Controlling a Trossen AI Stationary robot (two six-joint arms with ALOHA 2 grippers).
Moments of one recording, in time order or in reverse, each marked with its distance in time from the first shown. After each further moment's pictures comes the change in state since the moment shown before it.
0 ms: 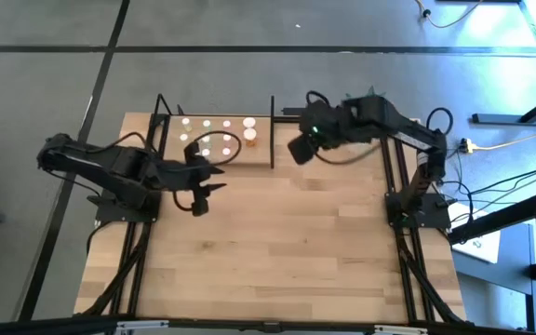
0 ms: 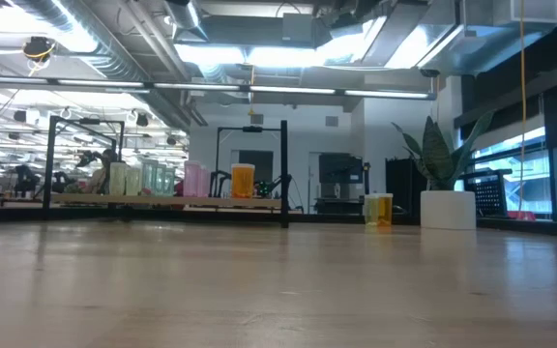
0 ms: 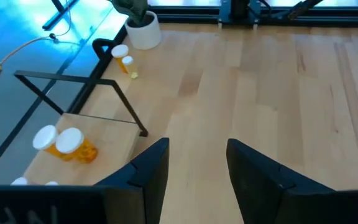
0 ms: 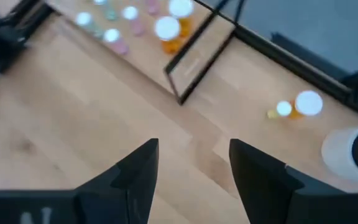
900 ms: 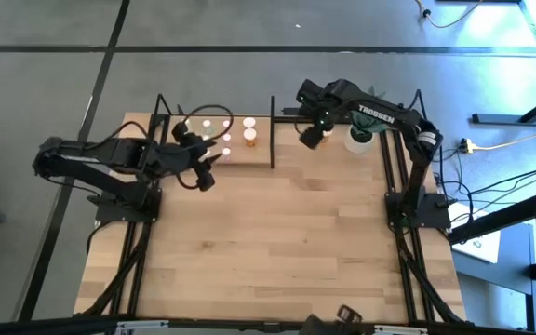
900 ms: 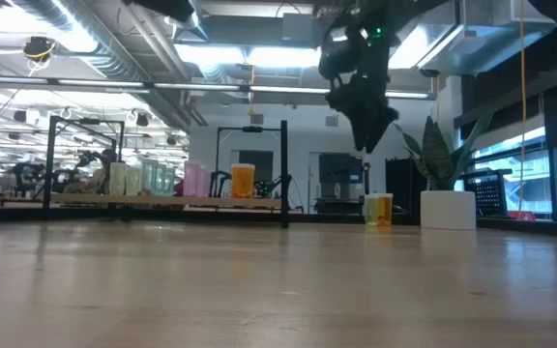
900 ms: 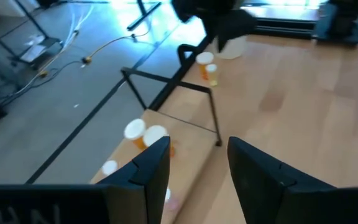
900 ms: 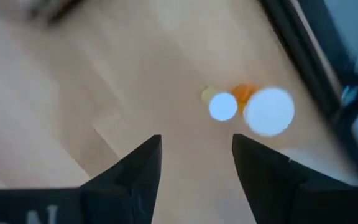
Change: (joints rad) left arm 0.146 -0.030 0.000 -0.002 -0.192 0.008; right arm -0.503 0.061 -0.588 0.334 -0.277 -0.709
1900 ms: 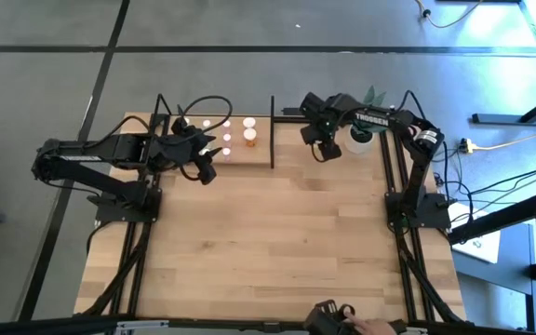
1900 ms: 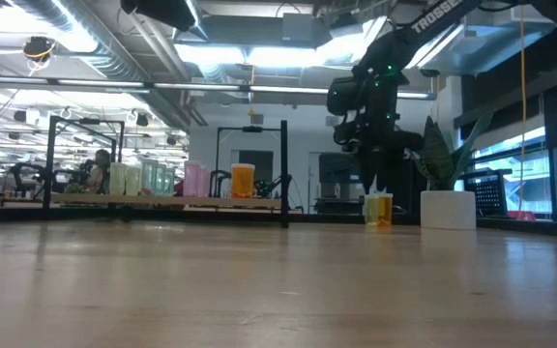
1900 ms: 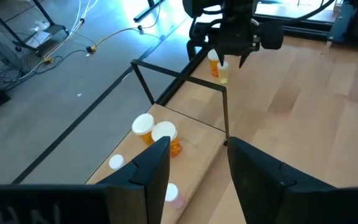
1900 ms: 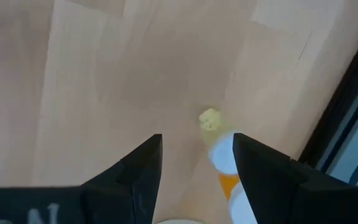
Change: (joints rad) left arm 0.088 0.000 0.000 0.002 0.047 -0.009; right arm -0.051 -0.001 -0.287 0.267 -0.035 -1.023
